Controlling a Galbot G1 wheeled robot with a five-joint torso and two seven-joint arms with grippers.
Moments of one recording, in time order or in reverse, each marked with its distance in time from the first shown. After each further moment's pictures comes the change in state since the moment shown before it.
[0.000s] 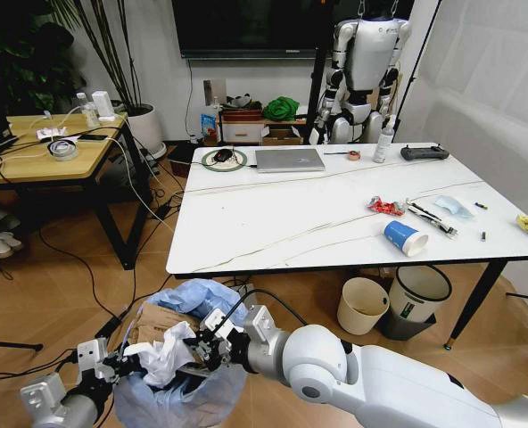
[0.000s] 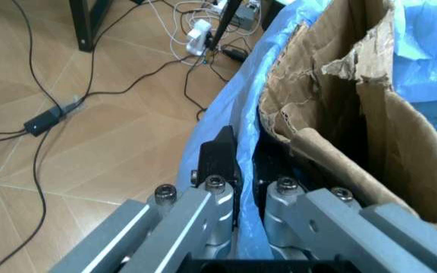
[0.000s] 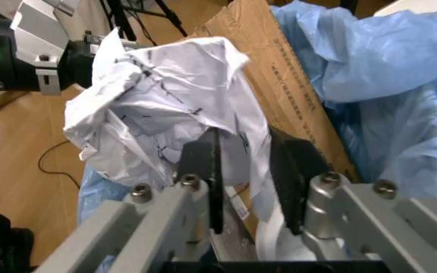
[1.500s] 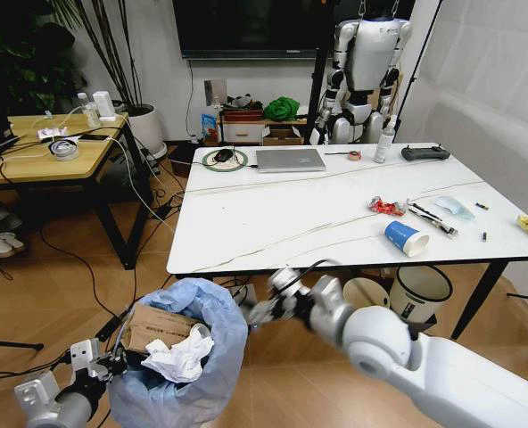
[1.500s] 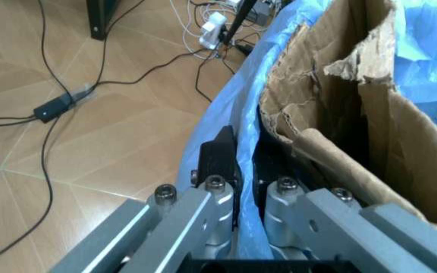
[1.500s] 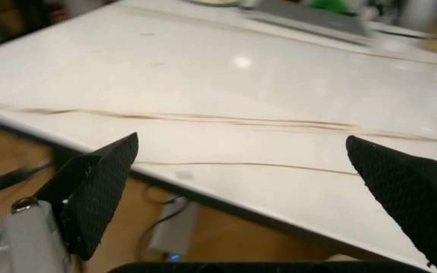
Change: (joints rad) left arm -0.040 0.010 -0.006 0.083 -0.040 -0.005 -0.001; right arm -0.281 -0.239 0.446 0.018 -0.171 0.181 0.288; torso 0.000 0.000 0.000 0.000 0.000
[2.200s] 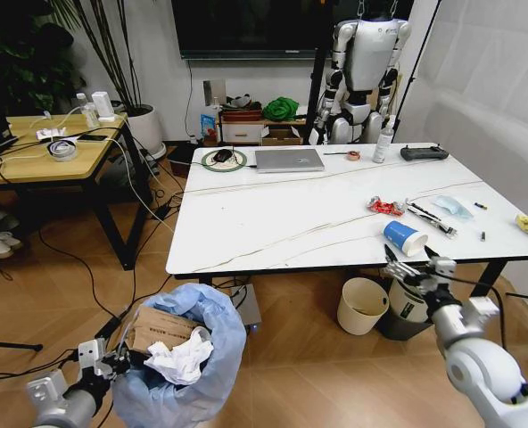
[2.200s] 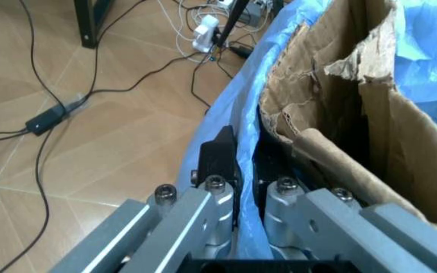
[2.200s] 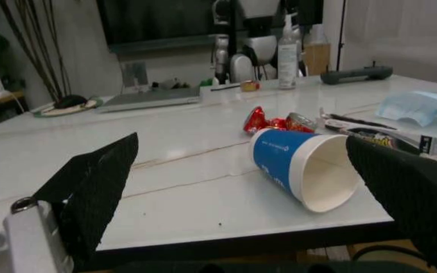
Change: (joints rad) left arm -0.034 0.030 0.016 0.096 0.043 -0.057 0.083; right arm -0.587 0.299 0.831 -0.211 -0.137 0.541 -0.437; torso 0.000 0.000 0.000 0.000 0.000
